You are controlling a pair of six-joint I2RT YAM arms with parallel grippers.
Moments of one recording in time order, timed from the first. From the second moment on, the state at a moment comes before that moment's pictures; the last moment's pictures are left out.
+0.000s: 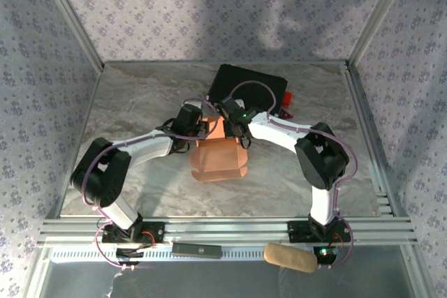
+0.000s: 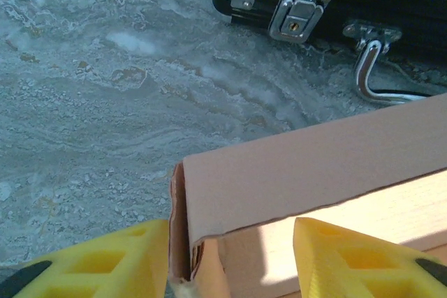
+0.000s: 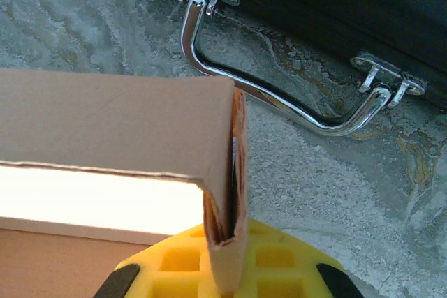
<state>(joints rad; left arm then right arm) -0.61 1.63 0.89 -0.05 -0.20 -0.38 0.74 1.88 1.35 -0.55 0.29 0.51</state>
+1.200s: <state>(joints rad) -0.80 1.38 1.09 -0.43 -0.57 -0.61 0.74 1.89 1.36 -0.57 0.30 0.57</state>
